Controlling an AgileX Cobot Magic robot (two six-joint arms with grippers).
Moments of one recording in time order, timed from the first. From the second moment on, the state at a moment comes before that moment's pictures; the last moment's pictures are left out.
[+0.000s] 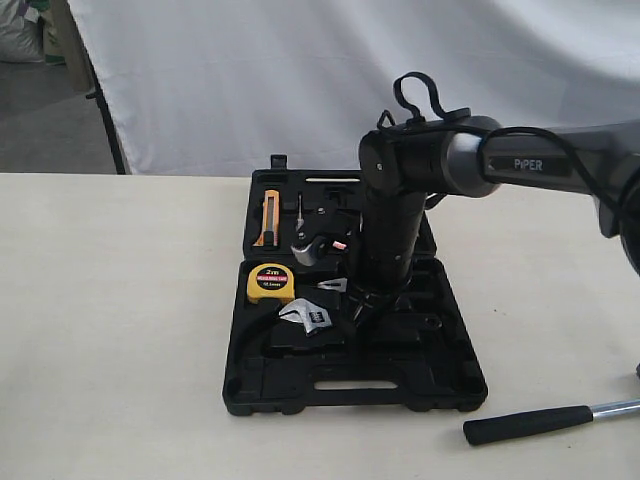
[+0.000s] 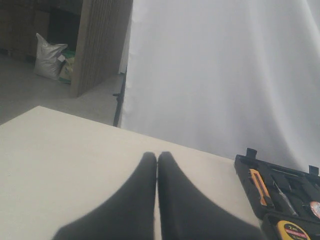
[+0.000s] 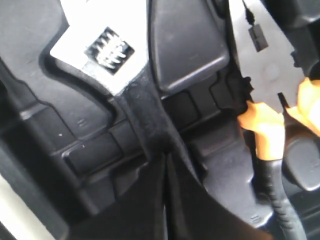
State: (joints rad) left arm 0.13 0.00 -0.01 0.02 0.10 -0.31; right arm 0.65 2.23 -1.65 -0.01 1.02 -0.59
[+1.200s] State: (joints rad) left arm 0.13 0.00 -0.01 0.02 0.10 -0.31; right arm 0.62 1.72 -1.24 -0.25 1.03 0.02
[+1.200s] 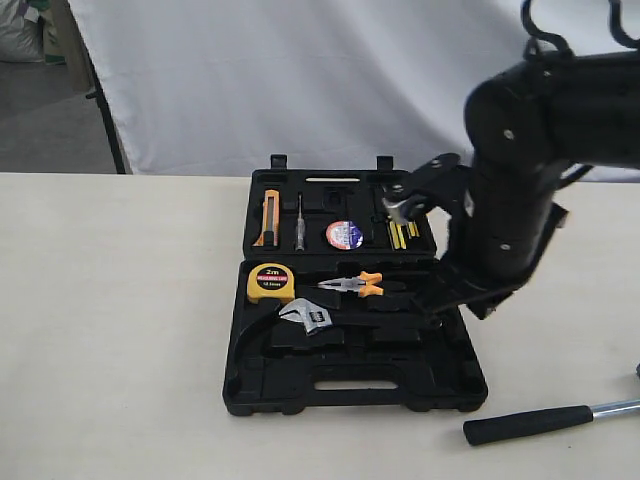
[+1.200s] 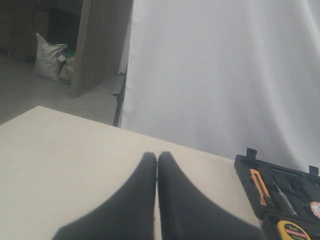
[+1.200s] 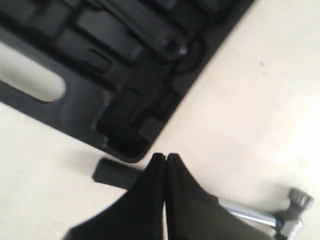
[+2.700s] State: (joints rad) left arm 0.13 0.00 -0.01 0.02 0.10 -0.31; right arm 0.30 1.63 -0.87 -0.55 0.87 1.13
